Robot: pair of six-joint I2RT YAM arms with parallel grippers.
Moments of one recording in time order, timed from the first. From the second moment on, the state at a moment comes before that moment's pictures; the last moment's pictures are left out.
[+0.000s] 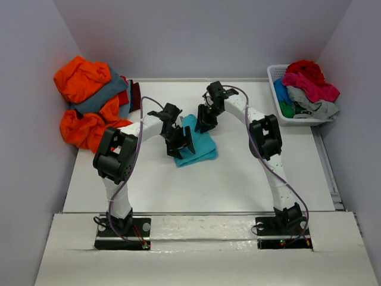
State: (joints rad) left arm -0.46 1.90 1.30 -0.67 0.44 -0.62; right arm 0.44 2.50 2.21 -0.91 -0.45 0.46
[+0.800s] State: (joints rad) left arm -0.30 2.04 1.48 -0.77 0.38 -0.56; right arm 0.39 2.33 1.91 -0.88 -0.41 0.47
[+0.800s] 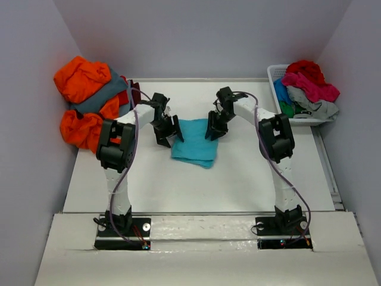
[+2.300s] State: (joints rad) left arm -0.60 1.89 1.42 -0.80 0.47 -0.52; right arm 0.42 2.37 2.13 -1.03 -0.26 0.43
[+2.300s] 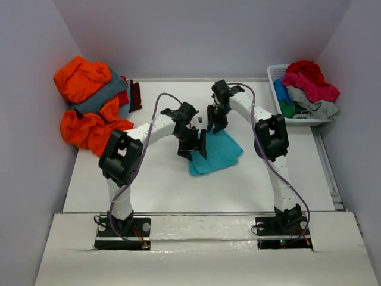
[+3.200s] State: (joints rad) left arm -0.51 2.04 1.40 -0.69 0.60 -0.52; right arm 0.35 2.34 1.98 -1.02 -0.27 0.44
